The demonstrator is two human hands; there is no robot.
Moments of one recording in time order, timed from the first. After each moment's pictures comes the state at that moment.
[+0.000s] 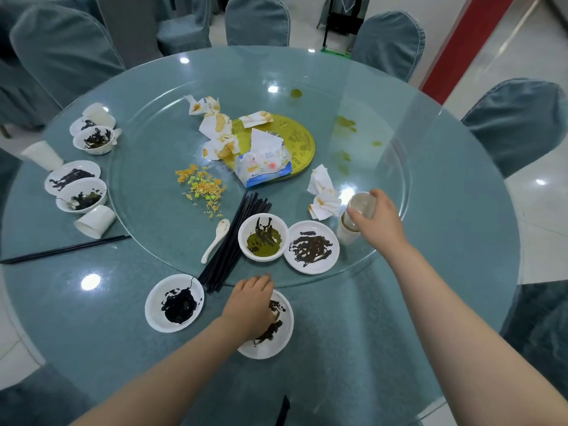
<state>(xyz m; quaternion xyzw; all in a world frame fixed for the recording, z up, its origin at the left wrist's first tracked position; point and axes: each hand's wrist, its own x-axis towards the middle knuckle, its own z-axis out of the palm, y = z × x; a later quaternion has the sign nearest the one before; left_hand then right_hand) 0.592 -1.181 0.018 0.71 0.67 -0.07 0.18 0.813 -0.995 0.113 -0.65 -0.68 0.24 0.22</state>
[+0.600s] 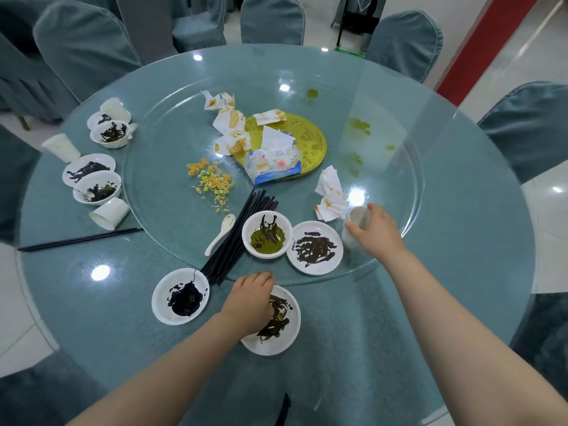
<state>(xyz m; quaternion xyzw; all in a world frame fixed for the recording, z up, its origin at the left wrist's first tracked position) 0.577 -1.186 0.015 0.70 0.69 -0.04 0.18 0.804 -0.996 0.086 -0.65 -0.71 0.23 0.11</state>
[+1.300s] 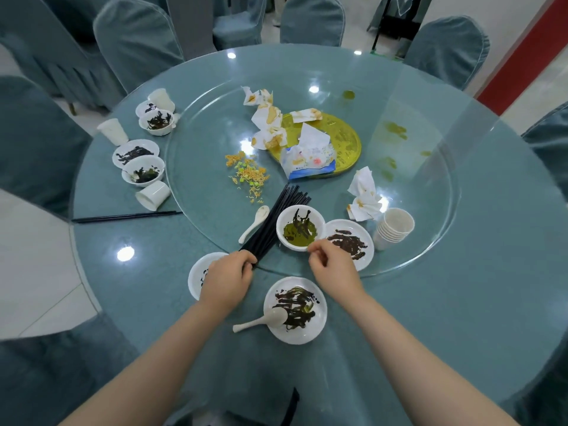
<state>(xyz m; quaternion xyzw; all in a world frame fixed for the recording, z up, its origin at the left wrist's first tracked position) 0.497 -1.227 0.033 0.51 0.80 0.25 0.17 0.702 -1.120 0.070 -0.50 -0.75 0.39 0.19</state>
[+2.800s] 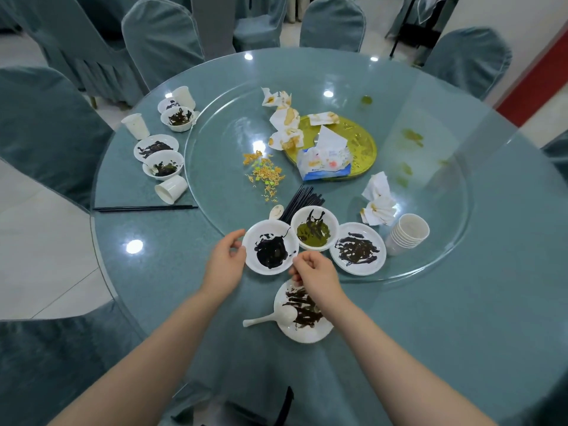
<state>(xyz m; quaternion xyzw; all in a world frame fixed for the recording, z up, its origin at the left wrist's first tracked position) 0.479 -1.230 0.049 0.29 0.76 0.49 0.30 0.654 -1.159 0.073 -0.53 -0.56 0.61 0.20</state>
